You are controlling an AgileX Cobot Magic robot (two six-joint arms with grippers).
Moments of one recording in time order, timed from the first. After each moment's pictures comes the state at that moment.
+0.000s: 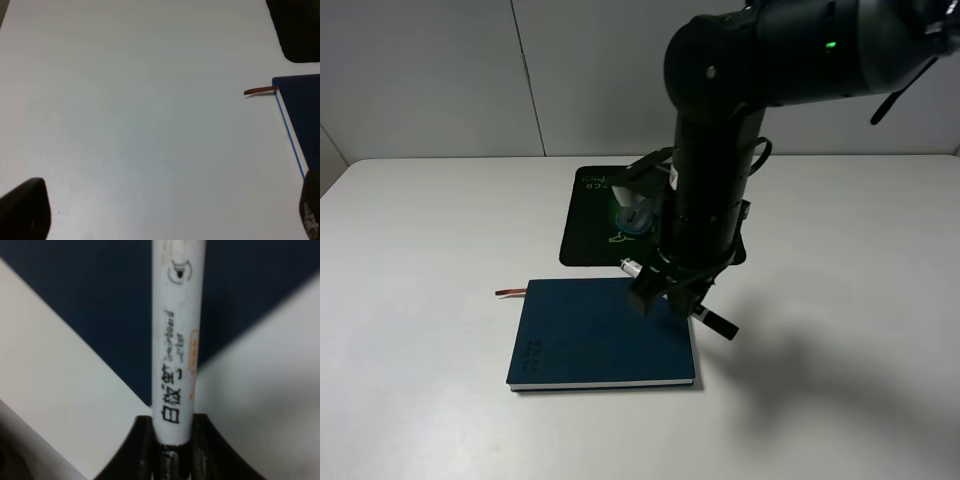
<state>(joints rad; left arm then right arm) -0.01 -0.01 -0.49 -0.02 1.06 0.05 0.83 1.85 -1.31 0.08 1.08 -0.07</state>
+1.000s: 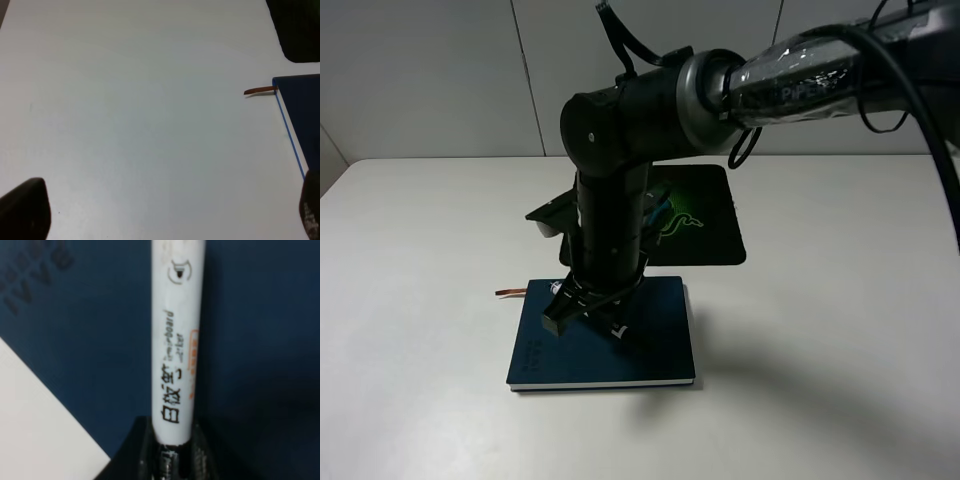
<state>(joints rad) -0.01 -0.01 -0.49 -0.02 1.06 0.05 0.90 2.13 -1.54 0.14 1.01 -0.08</state>
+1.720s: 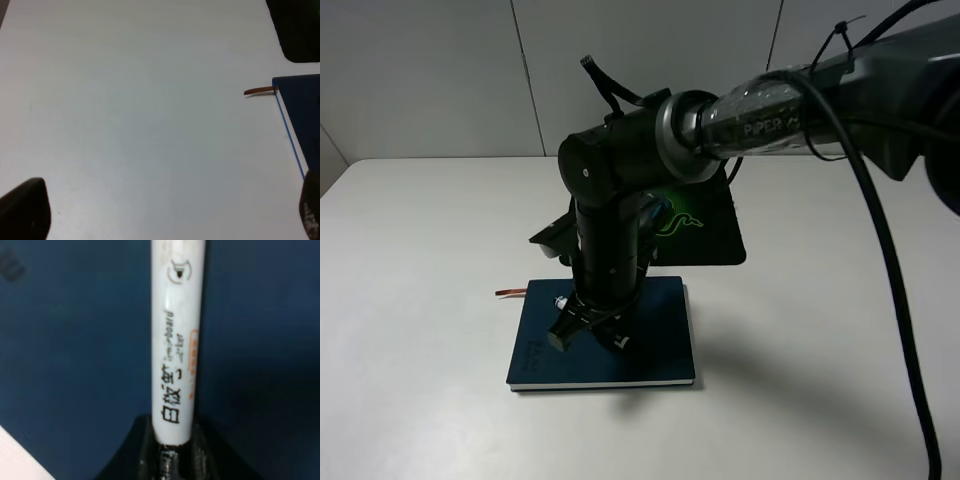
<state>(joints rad) -0.01 -0.01 -0.49 -0.02 1.06 0.05 0.90 2.21 -1.54 0.11 0.97 -0.10</state>
